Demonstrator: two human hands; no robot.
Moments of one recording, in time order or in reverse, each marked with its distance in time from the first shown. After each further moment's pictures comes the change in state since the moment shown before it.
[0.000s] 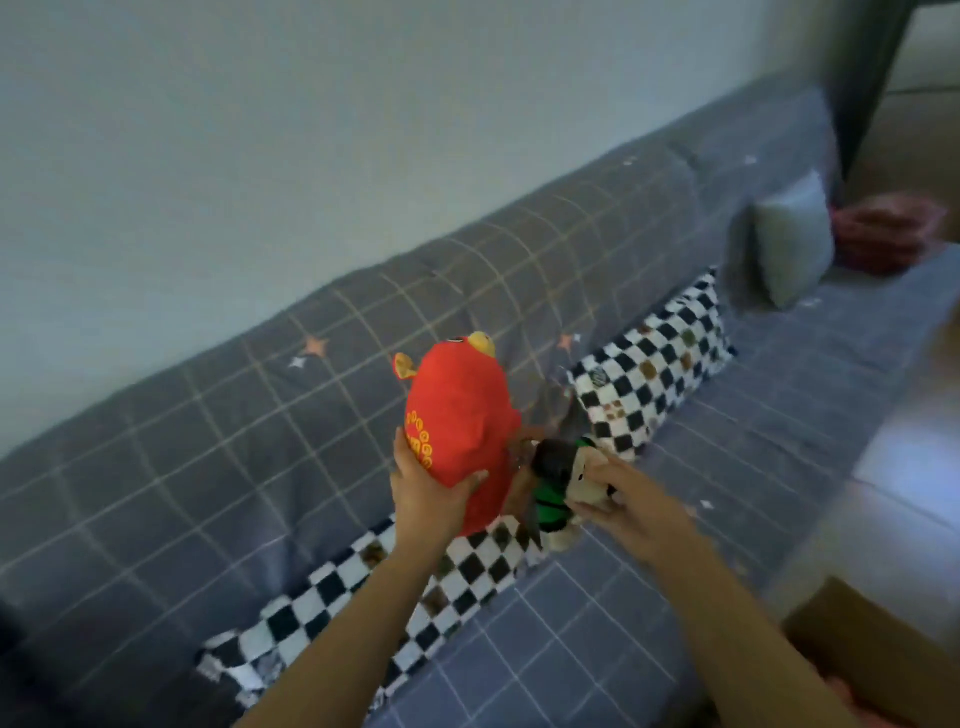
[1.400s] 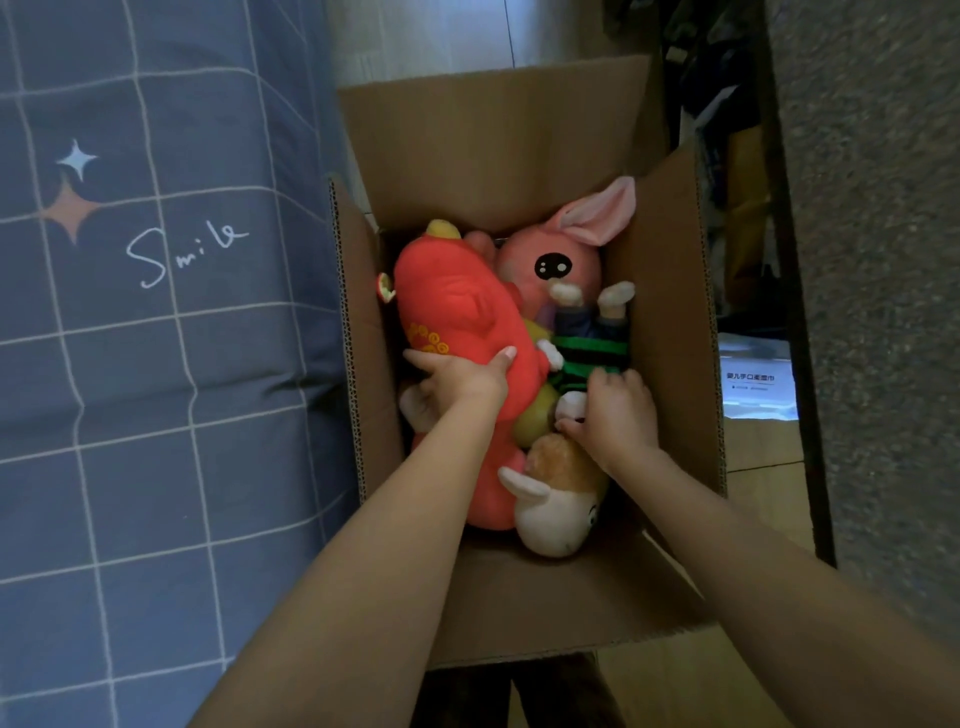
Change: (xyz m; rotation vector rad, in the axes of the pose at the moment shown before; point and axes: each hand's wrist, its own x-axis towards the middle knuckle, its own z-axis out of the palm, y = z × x) left_hand -0.237 -0.292 0.665 0.755 -0.930 -0.372; right_hand 0.032 0.378 -0.584 -1.266 0.970 0.591
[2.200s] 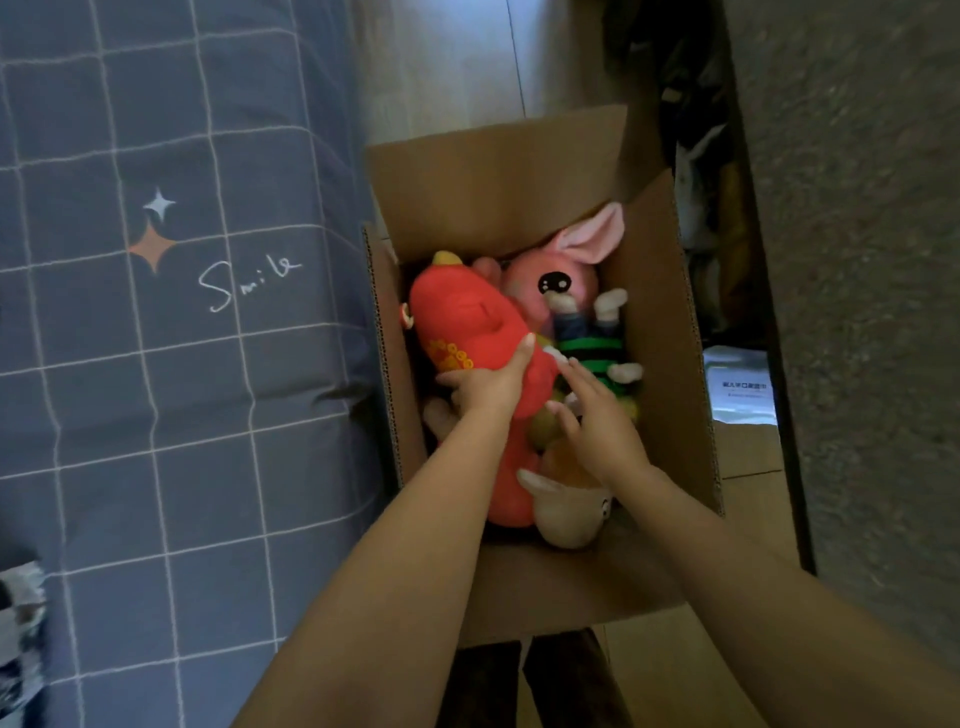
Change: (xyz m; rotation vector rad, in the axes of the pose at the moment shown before) left_hand -0.035 0.011 -0.030 -0.026 -0.159 -0.009; right_hand -0.031 -0.031 -0.034 0.670 -0.027 -0.129
